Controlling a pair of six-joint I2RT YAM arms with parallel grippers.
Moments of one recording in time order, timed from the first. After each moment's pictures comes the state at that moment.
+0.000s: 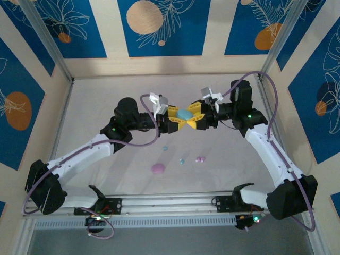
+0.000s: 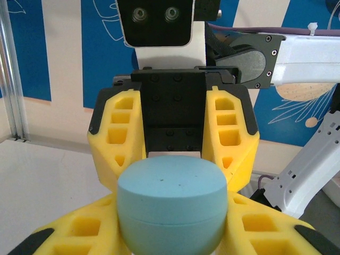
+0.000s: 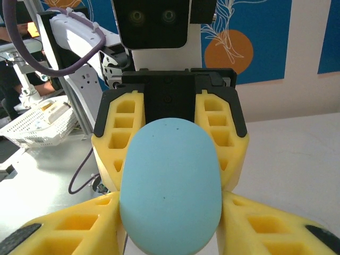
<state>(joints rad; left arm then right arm) -0.73 1.30 1.01 0.32 0.75 -0.15 0.26 1.21 1.12 -0.31 -1.37 -0.22</state>
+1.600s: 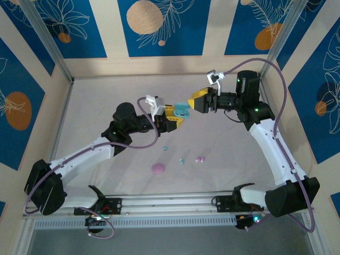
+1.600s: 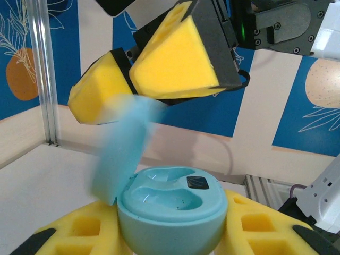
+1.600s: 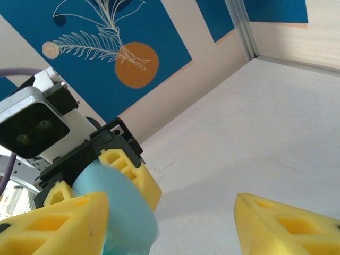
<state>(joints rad) -0.73 1.29 0.92 0.46 0.65 -0.16 0.22 1.23 1.29 -0.43 -1.02 0.20</state>
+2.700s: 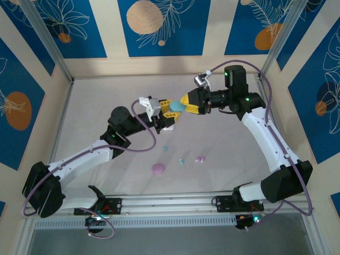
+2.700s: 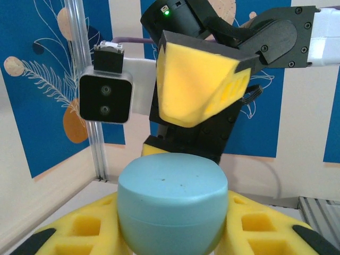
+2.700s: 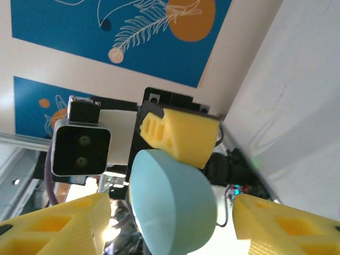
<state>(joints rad) -0.73 1.26 0.87 0.61 0.52 -0.04 0.30 1.38 1.42 -0.58 -1.28 0.73</state>
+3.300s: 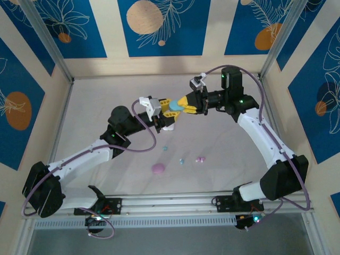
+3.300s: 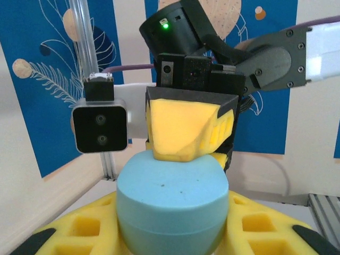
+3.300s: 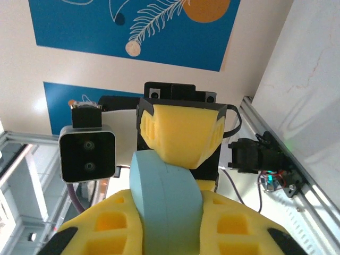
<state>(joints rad) -0.73 1.26 0.88 0.59 0.50 -0.01 0.31 1.40 1.31 -0.31 -1.37 1.01</state>
